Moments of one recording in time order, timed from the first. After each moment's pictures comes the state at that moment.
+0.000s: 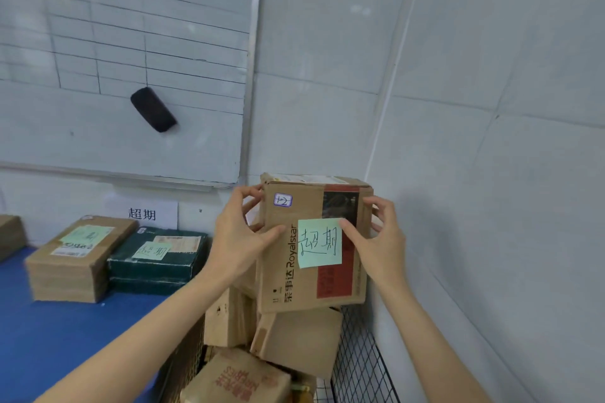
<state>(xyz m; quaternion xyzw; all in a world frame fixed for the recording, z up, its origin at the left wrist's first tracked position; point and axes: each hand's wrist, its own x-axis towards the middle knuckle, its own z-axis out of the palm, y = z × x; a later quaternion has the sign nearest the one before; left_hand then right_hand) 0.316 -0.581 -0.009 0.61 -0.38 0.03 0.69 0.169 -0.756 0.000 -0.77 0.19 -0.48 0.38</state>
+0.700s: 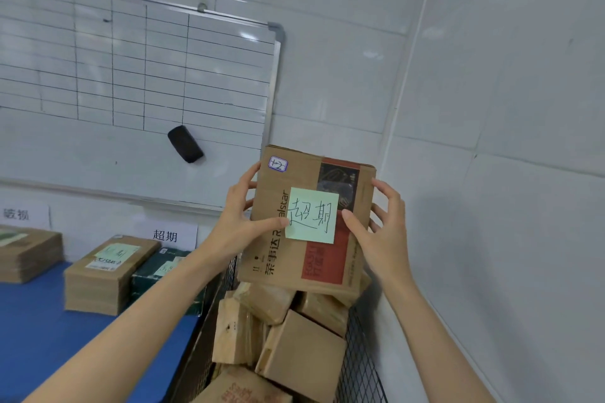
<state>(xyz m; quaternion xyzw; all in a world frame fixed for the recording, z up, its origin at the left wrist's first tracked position) 0.294 -0.529 0.061 0.62 -0.42 0.00 0.67 0.147 -0.715 0.070 -0.76 0.08 -0.49 0.42</state>
